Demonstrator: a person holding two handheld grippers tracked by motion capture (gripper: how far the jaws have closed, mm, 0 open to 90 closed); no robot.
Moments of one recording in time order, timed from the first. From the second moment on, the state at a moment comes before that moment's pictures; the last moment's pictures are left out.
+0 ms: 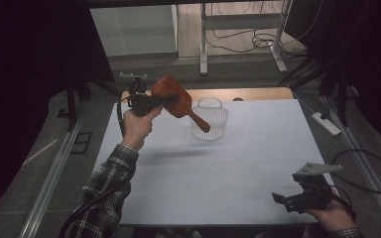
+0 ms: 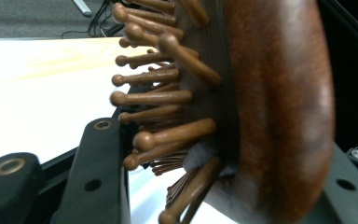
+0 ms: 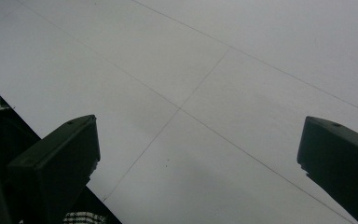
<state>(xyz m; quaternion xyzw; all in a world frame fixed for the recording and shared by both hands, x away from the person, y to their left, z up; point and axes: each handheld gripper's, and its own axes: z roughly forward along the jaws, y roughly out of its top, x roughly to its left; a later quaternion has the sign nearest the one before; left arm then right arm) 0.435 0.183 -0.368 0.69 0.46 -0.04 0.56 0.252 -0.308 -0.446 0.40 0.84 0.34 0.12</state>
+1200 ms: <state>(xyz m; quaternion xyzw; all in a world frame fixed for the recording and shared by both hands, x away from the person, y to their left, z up) 0.472 0.160 -0.393 0.67 0.49 -0.03 0.55 0.251 -0.307 -0.446 0.40 0.85 0.34 0.12</state>
